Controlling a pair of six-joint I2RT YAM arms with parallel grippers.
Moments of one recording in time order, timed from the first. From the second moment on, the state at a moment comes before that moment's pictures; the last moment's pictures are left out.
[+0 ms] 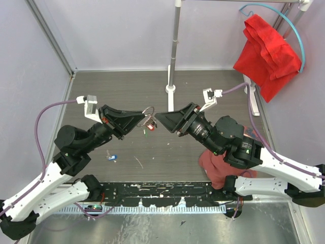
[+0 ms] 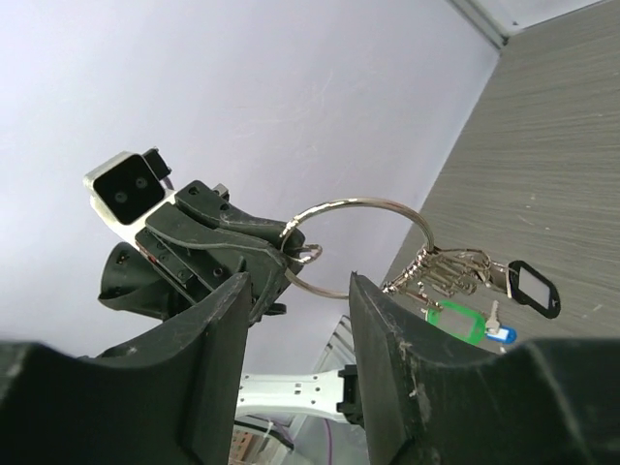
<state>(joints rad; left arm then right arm) -0.84 0.69 0.82 0.25 0.18 -0.55 1.22 0.92 1.16 -0.14 0.41 0.92</state>
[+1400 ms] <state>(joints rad) -0.84 0.65 0.80 0.34 0.25 -0.44 1.22 1.02 1.17 -0.03 0.32 1.15</state>
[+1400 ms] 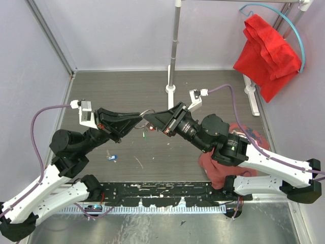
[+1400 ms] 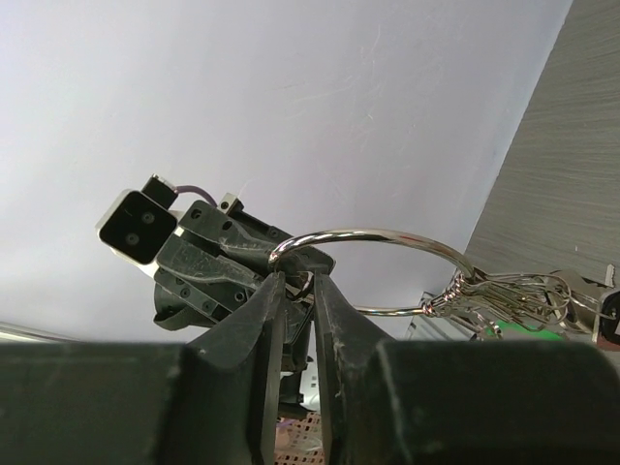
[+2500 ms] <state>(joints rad) -0.84 0.52 0.80 0.08 0.03 -0.41 1.19 1.07 1.38 -0.69 0.43 1.02</state>
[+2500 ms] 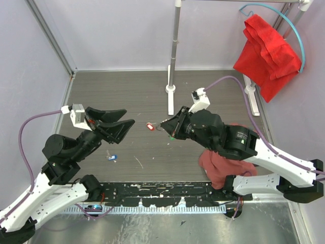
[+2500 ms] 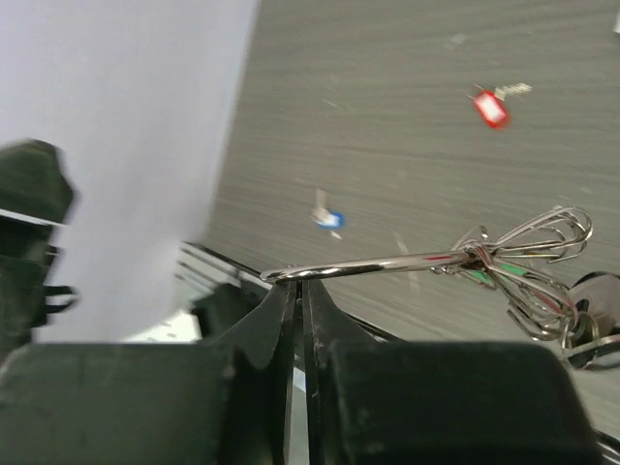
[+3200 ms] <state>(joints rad) -0.84 0.54 0.80 -0.01 -0.01 -0.40 1.15 1.27 1.52 -1.23 0.33 0.80</state>
